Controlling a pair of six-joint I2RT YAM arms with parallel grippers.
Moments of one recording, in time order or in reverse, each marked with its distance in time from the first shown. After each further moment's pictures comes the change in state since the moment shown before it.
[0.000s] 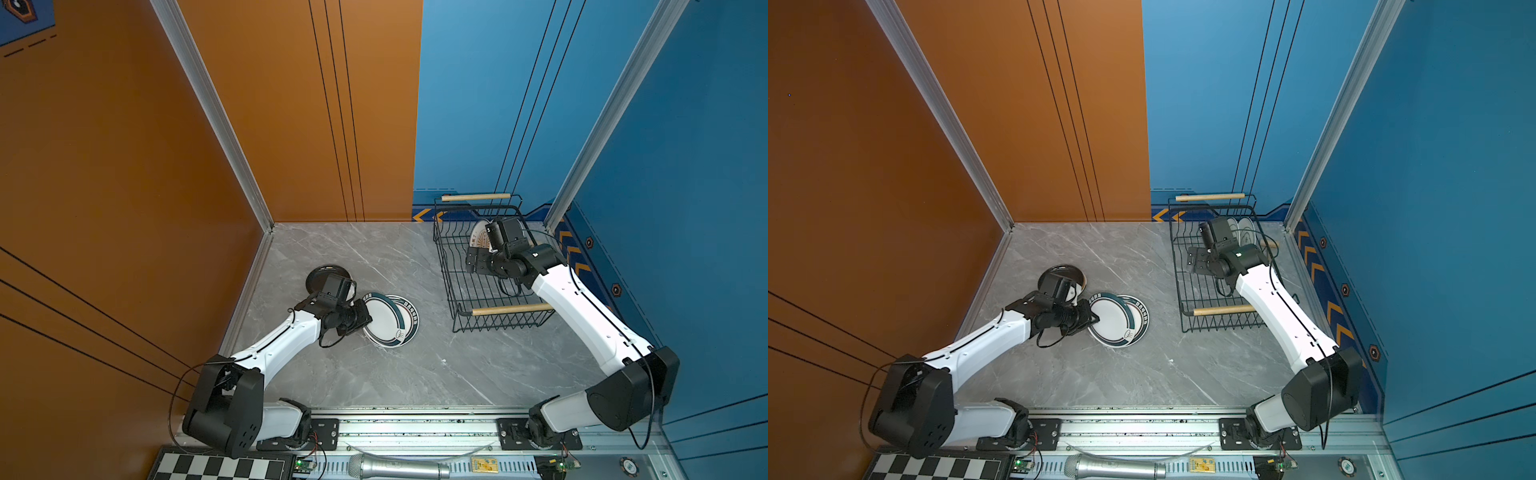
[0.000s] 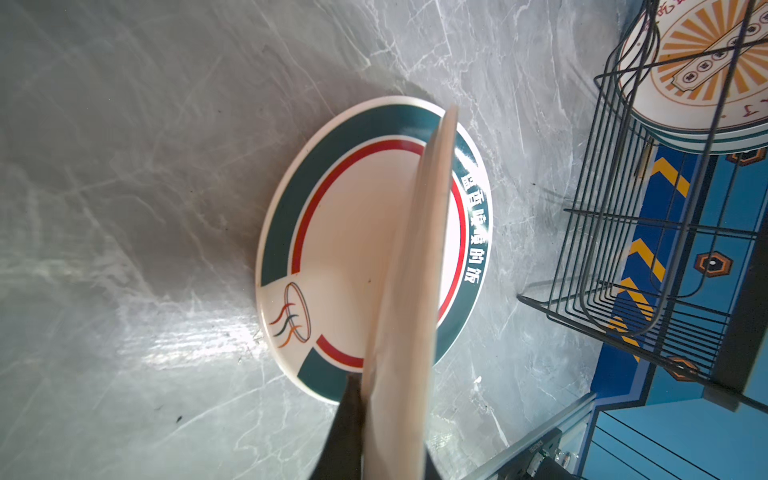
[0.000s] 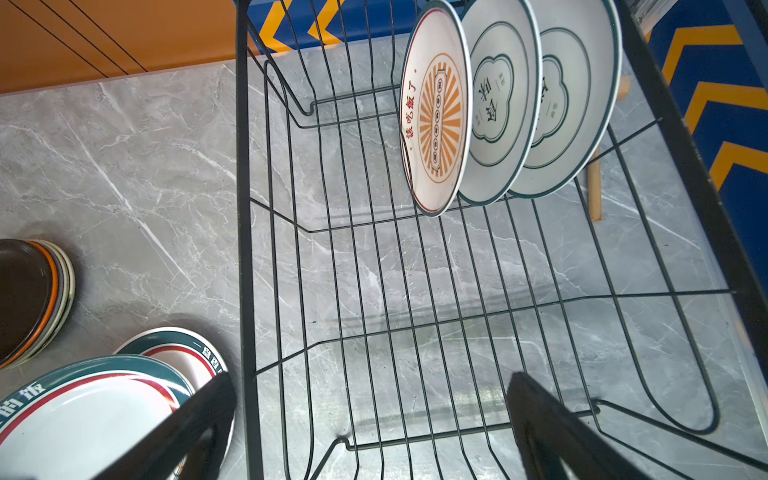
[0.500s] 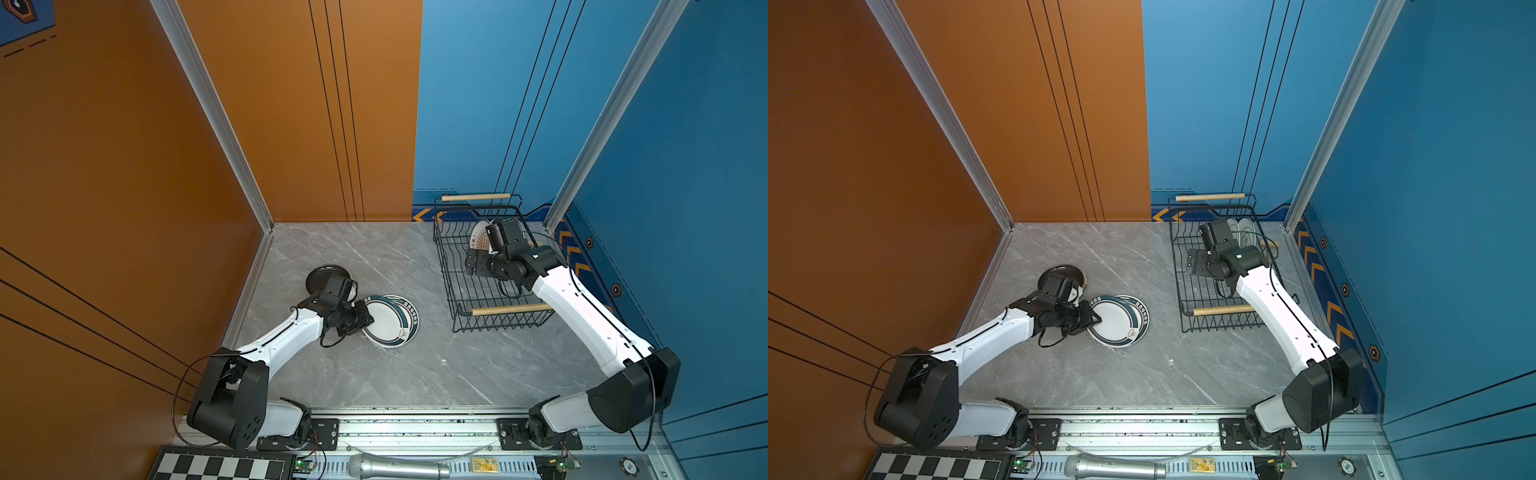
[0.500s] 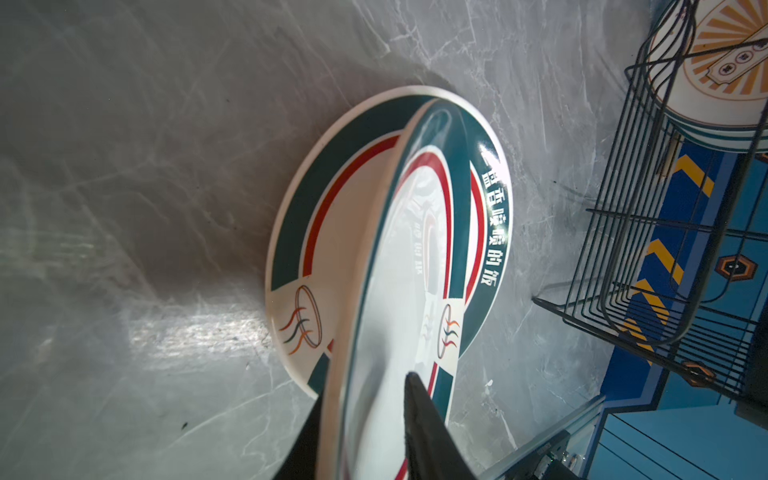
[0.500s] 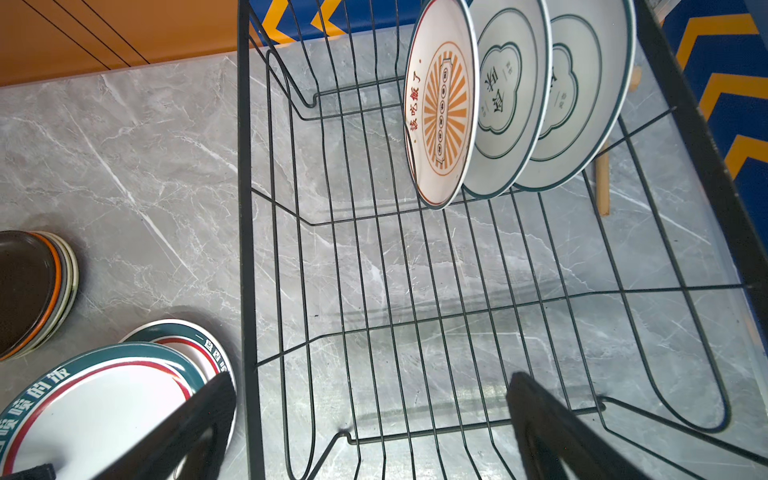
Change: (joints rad) left arm 0.000 0.039 0.002 -0.003 0.000 0.006; right arm 0.000 -0.009 -0.019 0.003 -0.019 0.000
